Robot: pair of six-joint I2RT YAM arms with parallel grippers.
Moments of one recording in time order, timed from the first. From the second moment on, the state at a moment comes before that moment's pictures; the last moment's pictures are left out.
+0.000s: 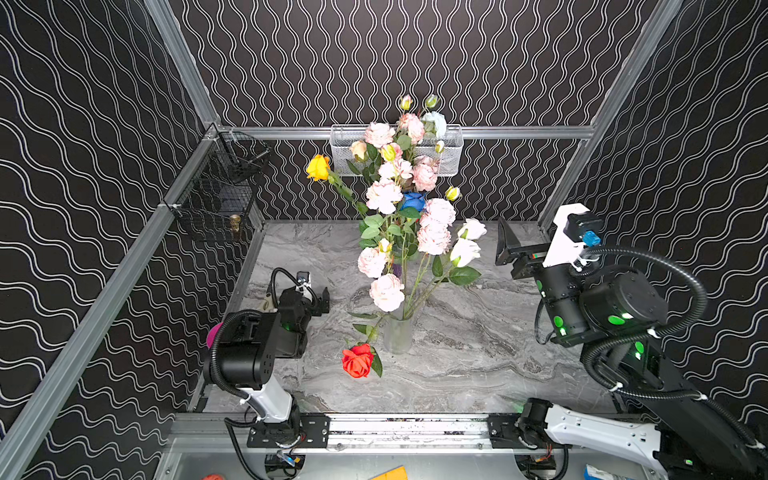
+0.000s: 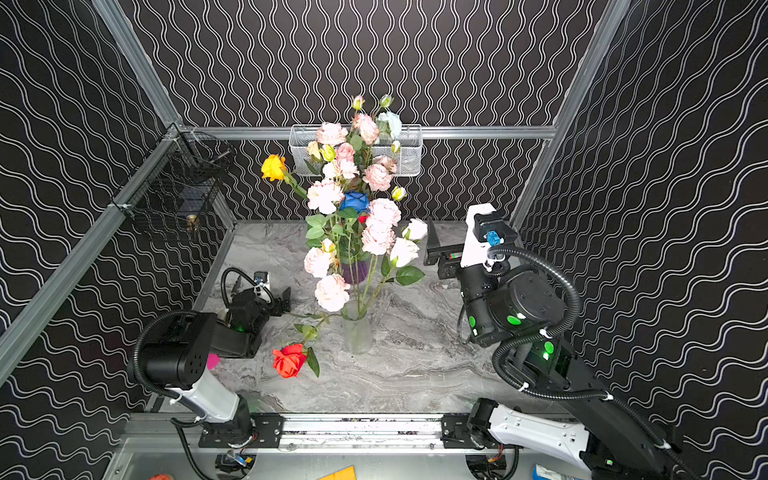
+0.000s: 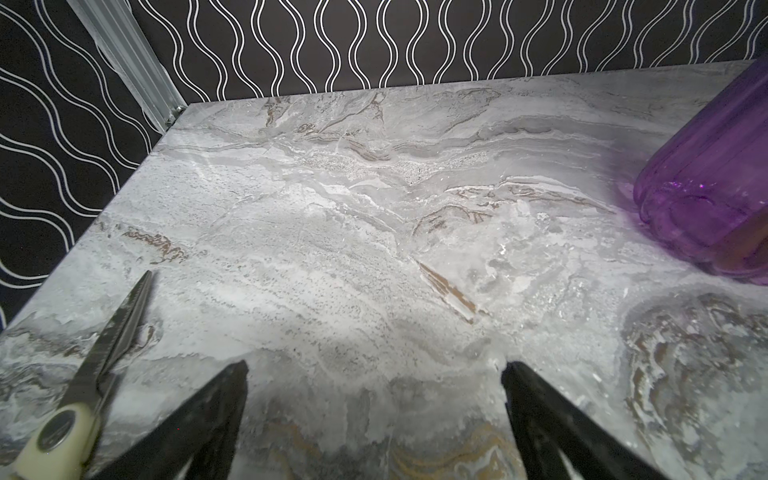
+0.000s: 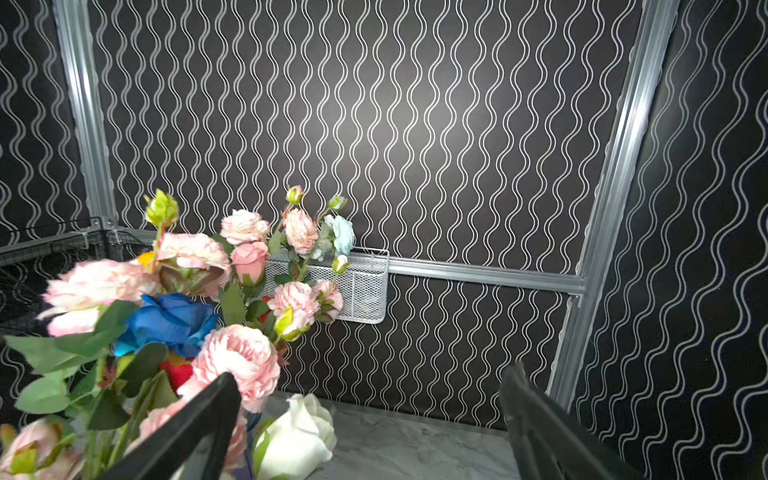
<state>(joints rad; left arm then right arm) -0.02 1.65 0.35 0.94 0.00 0.06 0.92 0.88 1.29 -0.12 0.75 -0.27</state>
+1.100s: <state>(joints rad) -0.02 1.65 0.35 0.94 0.00 0.06 0.01 1.10 0.45 0.41 0.09 0.14</state>
